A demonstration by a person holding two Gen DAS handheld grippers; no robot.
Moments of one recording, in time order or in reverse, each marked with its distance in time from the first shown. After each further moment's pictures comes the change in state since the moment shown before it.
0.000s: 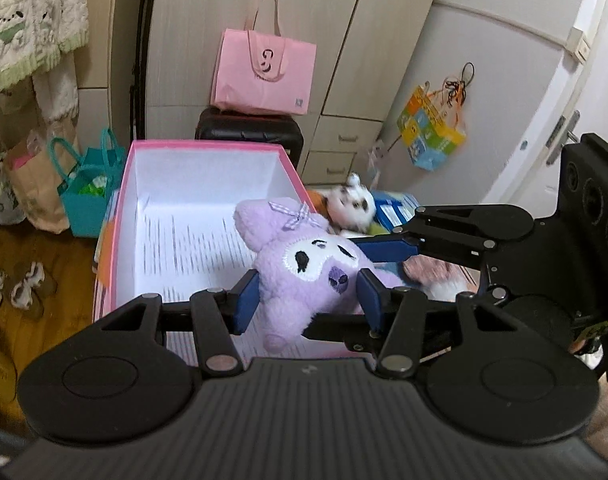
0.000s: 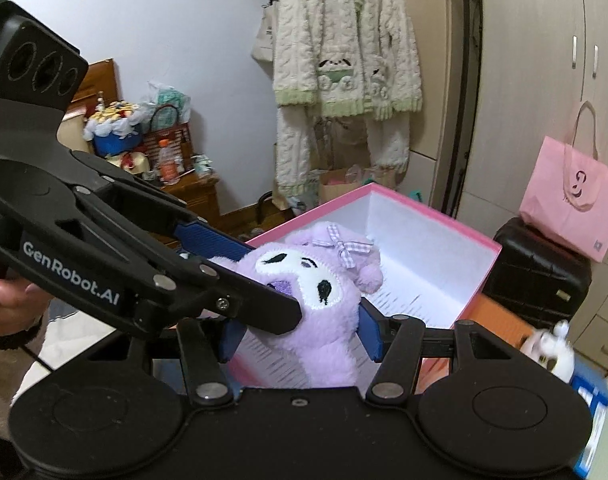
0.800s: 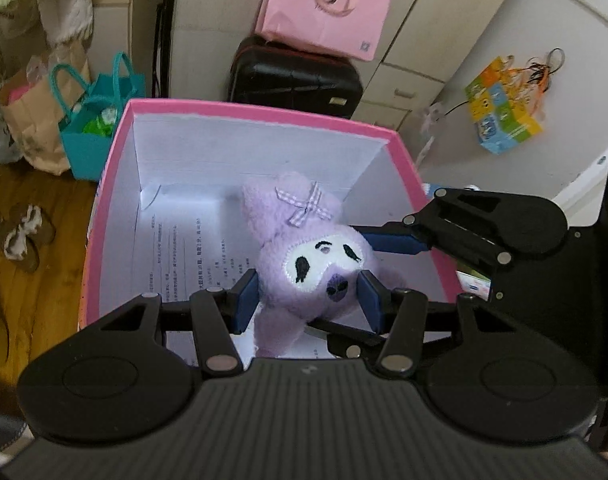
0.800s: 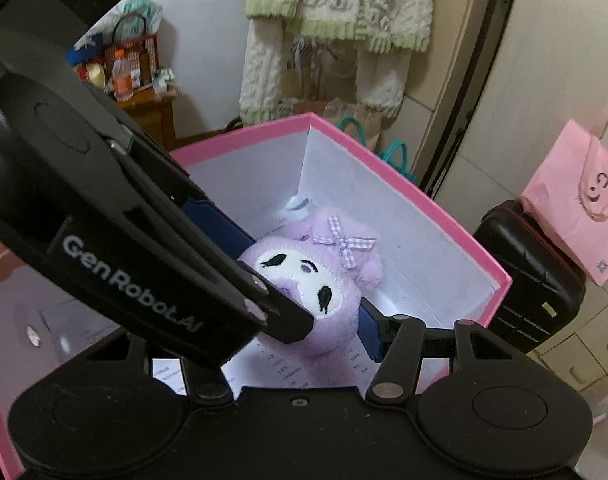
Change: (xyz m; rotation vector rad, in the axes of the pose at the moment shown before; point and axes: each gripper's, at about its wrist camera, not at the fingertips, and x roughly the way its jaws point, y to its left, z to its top) left arm 0.155 0.089 0.056 -0.160 0.234 0.054; right arm 0.140 -0.077 0.023 -0.142 0.248 -0.052
